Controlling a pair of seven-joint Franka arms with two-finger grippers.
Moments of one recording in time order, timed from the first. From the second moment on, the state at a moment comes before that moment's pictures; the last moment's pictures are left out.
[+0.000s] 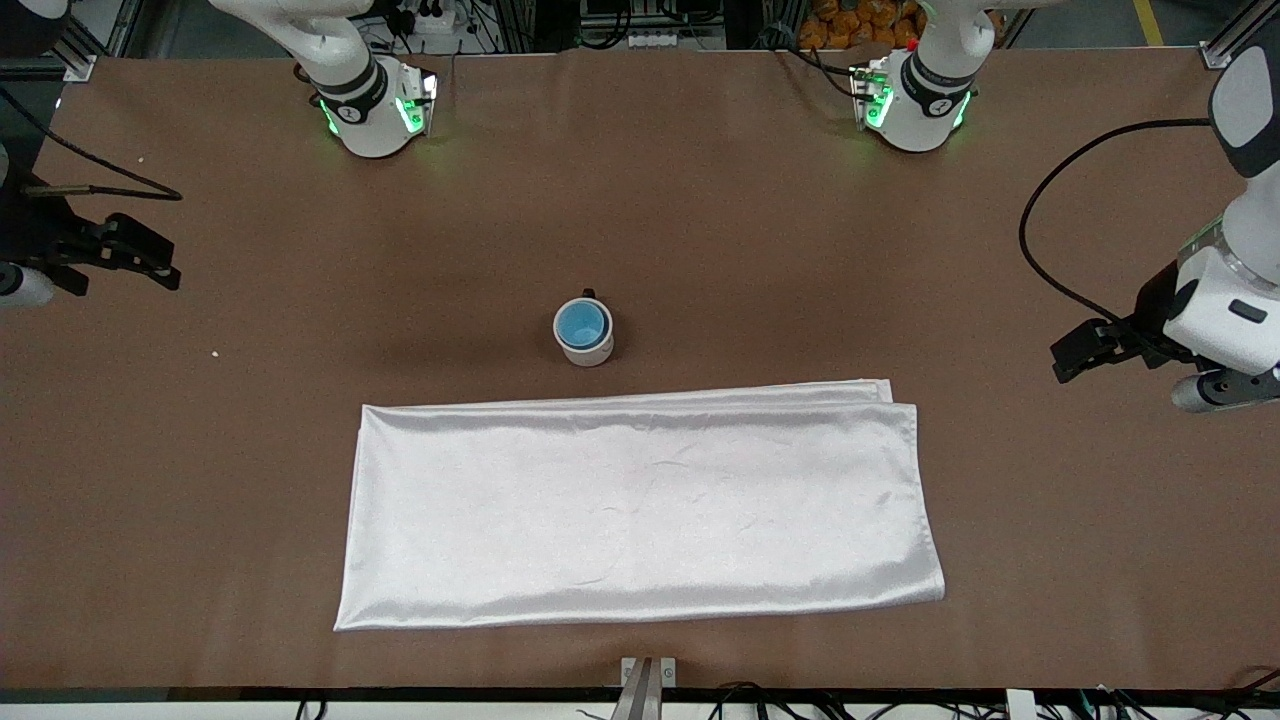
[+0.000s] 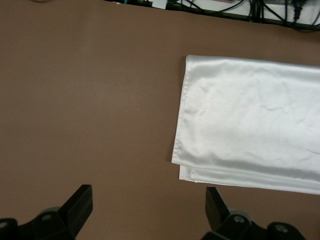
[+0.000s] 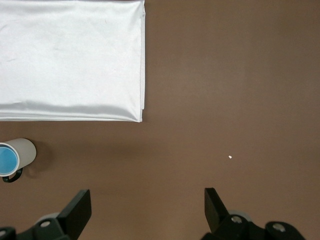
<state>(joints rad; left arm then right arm) -0.01 0.22 -0.13 -1.40 0.07 1.72 -0.28 -0.03 0.04 0.05 -1.51 -0.01 1.56 -0.03</state>
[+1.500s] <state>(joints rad) 0.01 0.09 -0.13 -1.49 0.05 1.70 -0.24 -0.03 0.03 0.05 -1.49 -0.02 1.53 -0.03</state>
